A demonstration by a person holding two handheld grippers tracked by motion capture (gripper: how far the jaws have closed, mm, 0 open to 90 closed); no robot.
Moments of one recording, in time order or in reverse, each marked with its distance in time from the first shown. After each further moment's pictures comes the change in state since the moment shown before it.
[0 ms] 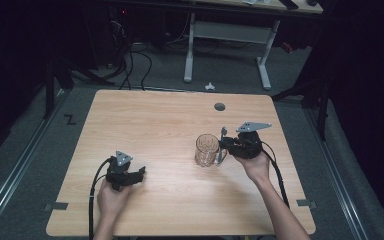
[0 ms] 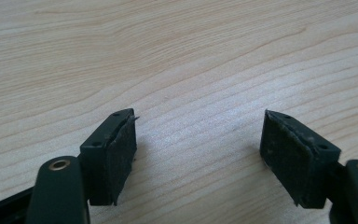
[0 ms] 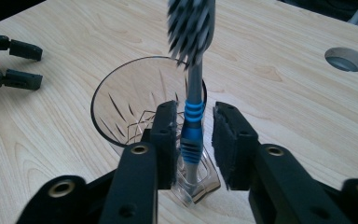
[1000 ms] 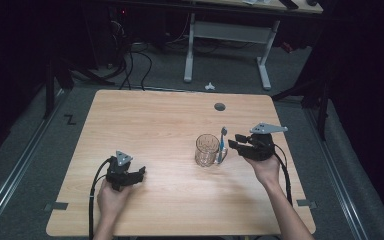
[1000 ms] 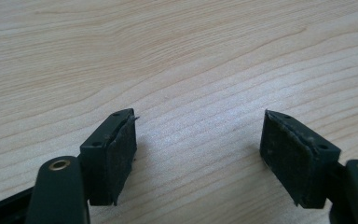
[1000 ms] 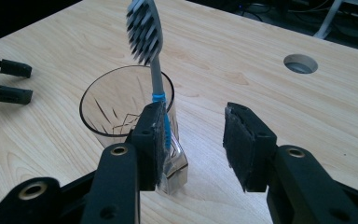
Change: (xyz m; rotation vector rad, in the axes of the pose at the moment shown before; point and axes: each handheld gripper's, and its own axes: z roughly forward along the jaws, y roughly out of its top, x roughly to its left) left arm 0.000 0.000 0.000 0.000 0.001 0.003; right arm -0.008 -0.009 -0.032 -0.074 -0.065 0.040
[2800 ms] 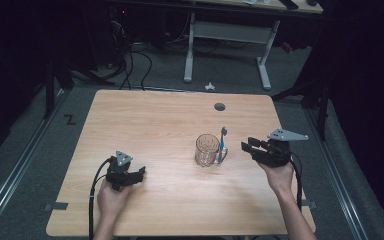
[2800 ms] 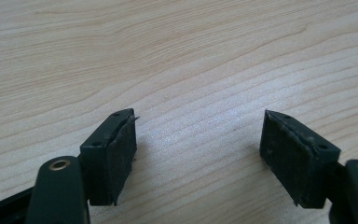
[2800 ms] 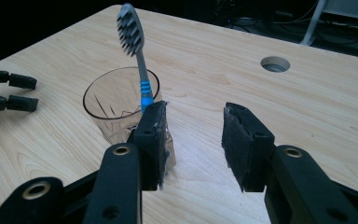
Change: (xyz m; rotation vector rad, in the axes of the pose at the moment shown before) left arm 0.000 0.000 0.000 0.000 0.000 0.000; right arm -0.009 -0.018 -0.038 -0.072 -0.021 0.050
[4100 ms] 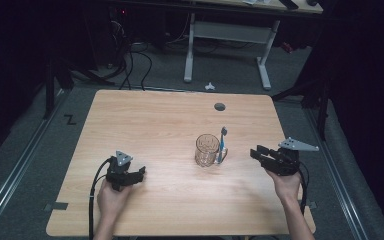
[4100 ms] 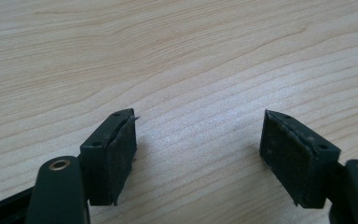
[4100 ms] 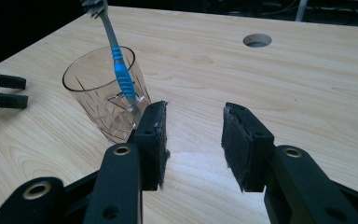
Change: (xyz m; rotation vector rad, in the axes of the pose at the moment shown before) left arm 0.000 0.000 0.000 0.000 0.000 0.000; right arm -0.017 -0.034 -0.014 -0.013 -0.022 0.092
